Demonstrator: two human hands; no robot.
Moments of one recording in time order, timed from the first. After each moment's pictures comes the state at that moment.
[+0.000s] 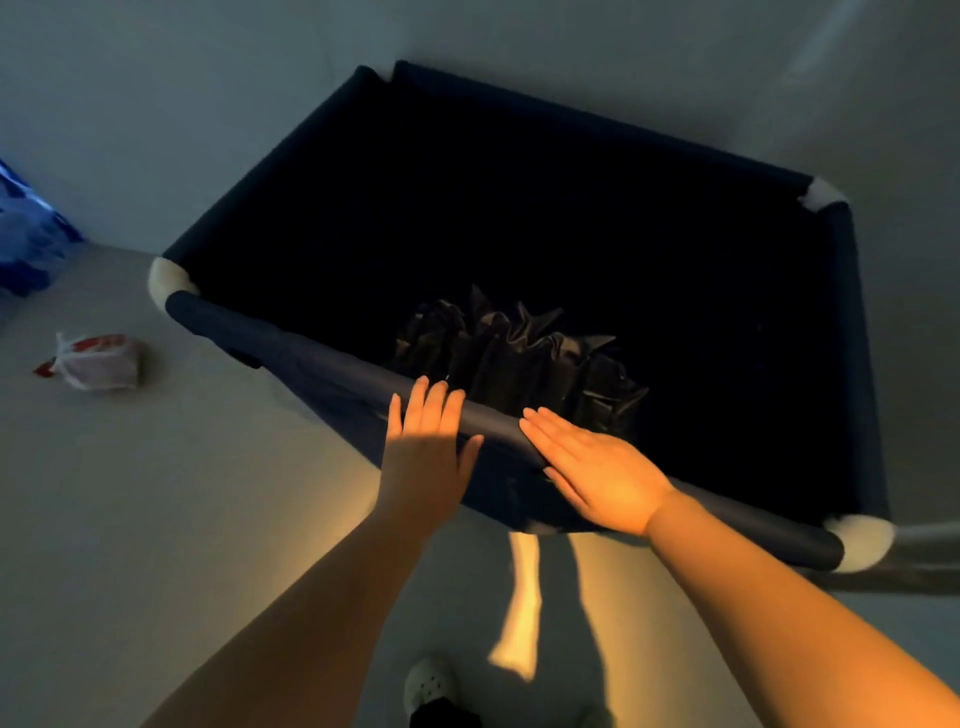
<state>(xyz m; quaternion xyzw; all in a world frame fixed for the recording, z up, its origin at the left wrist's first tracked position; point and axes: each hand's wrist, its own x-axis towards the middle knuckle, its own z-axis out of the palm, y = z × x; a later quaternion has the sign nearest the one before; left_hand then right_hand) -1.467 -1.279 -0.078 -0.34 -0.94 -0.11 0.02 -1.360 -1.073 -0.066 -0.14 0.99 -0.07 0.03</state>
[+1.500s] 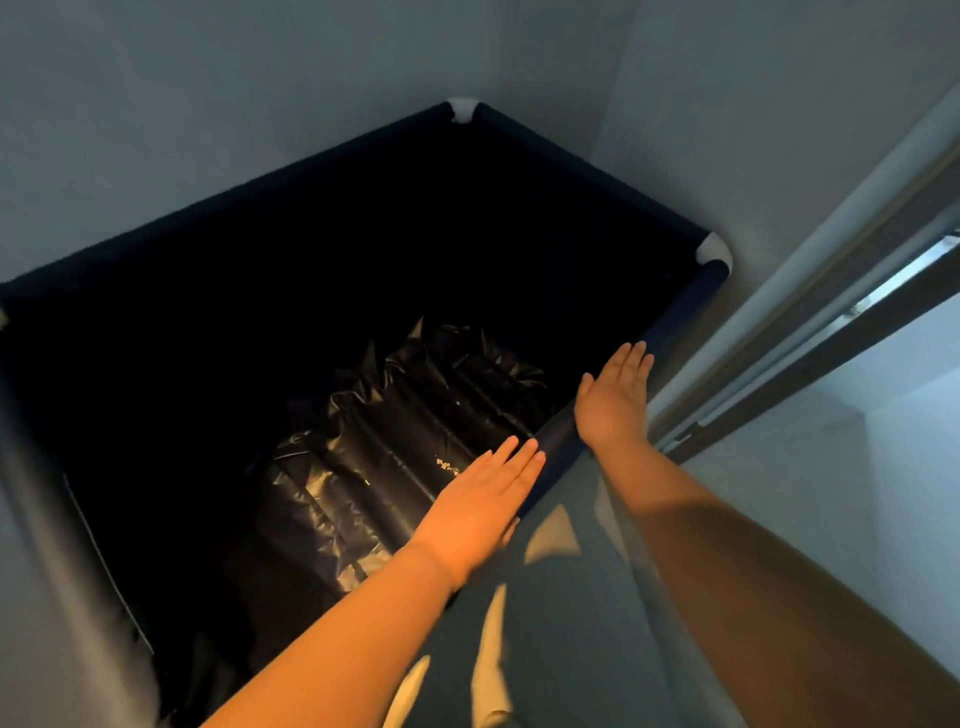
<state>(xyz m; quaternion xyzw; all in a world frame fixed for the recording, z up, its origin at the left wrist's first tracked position) -1.155 -1.051 -0.058 -0.67 -0.74 -0.02 -0.11 -1.097 -0.857 -0.062 0.54 0.83 -0.12 0.02</state>
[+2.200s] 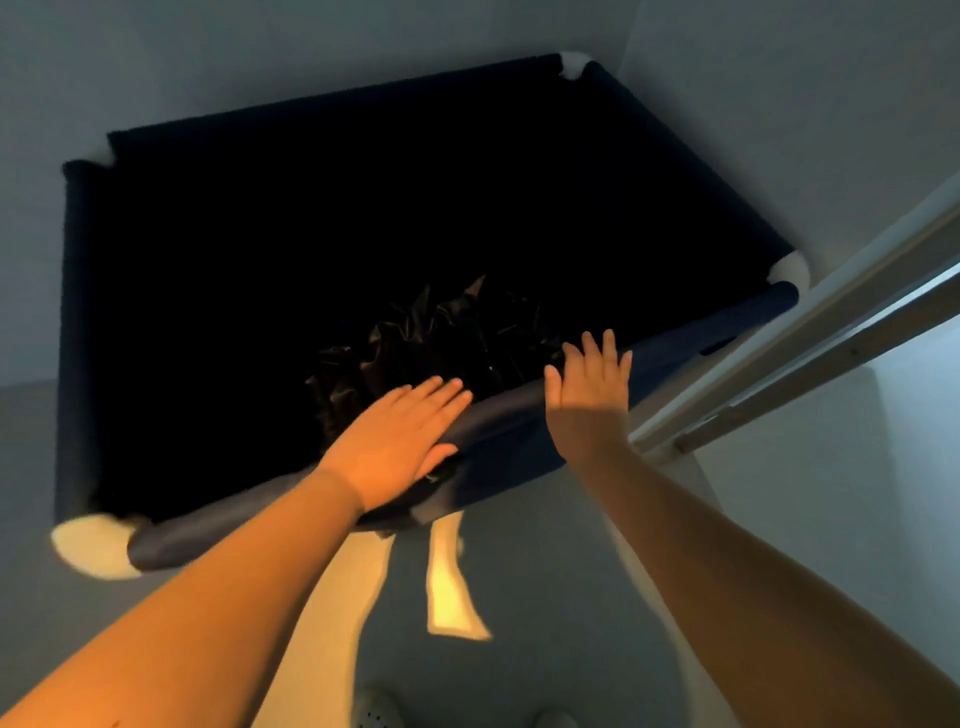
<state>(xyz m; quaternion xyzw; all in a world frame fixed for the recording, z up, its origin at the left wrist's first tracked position) -1.371 -1.056 -0.056 -0.70 -0.71 0.04 -0.04 -1.208 -0.890 -0.080 0.45 0.88 -0.06 -0.11</state>
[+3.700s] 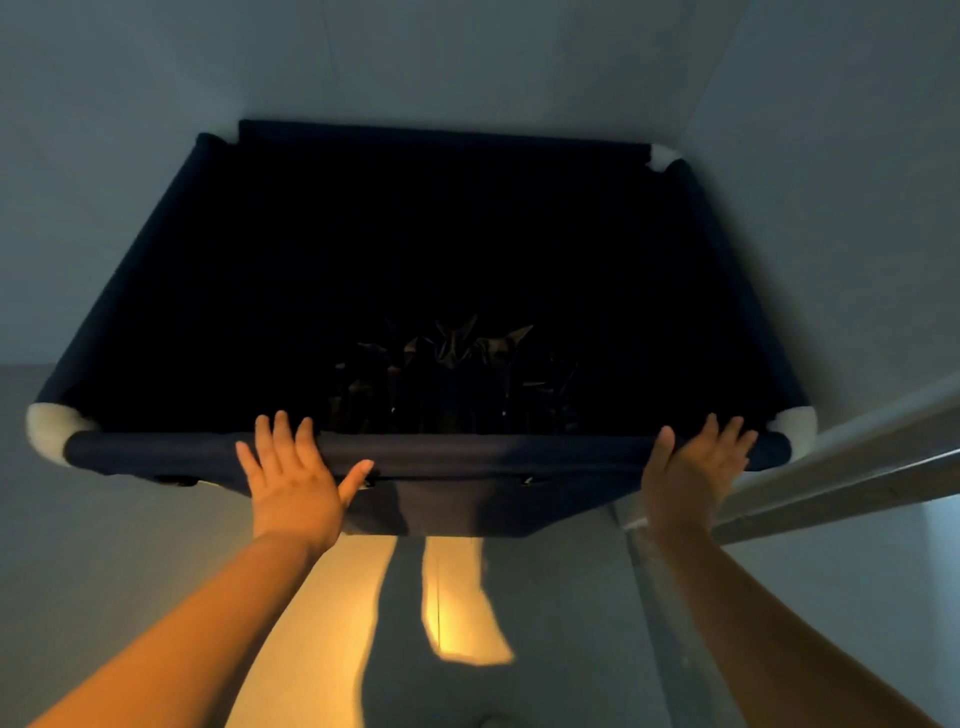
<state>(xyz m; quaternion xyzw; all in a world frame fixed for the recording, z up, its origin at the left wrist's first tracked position) -1.392 -1.052 -0.068 -0.25 -0.97 0.00 -0.05 -1.160 -0.771 -0.078 0.60 0.77 -0.10 -0.18</state>
